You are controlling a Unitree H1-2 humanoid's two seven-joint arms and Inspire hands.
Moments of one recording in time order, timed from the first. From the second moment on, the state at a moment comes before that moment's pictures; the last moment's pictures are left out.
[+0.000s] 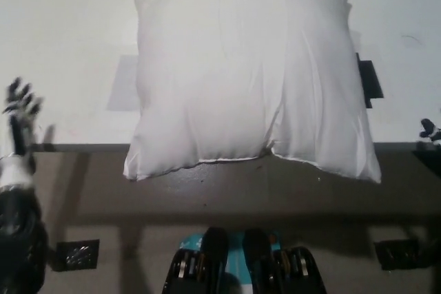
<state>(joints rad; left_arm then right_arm) -0.51 0.29 0.22 0.78 -0.10 -0.45 0.13 -0.42 -0.31 -0.26 0.72 0.25 -0.47 0.21</state>
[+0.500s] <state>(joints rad) -0.09 0.13 0.15 0.18 -0.10 -0.39 0.12 -0.02 -0.28 -0.26 0.22 0.19 -0.43 0.20</state>
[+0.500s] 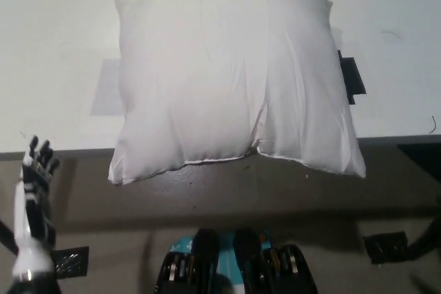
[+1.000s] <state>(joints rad) 0.14 -0.02 0.02 -0.11 -0.07 -0.38 0.10 0.35 -0.10 -0.10 -0.11 -0.03 -0.43 0.17</state>
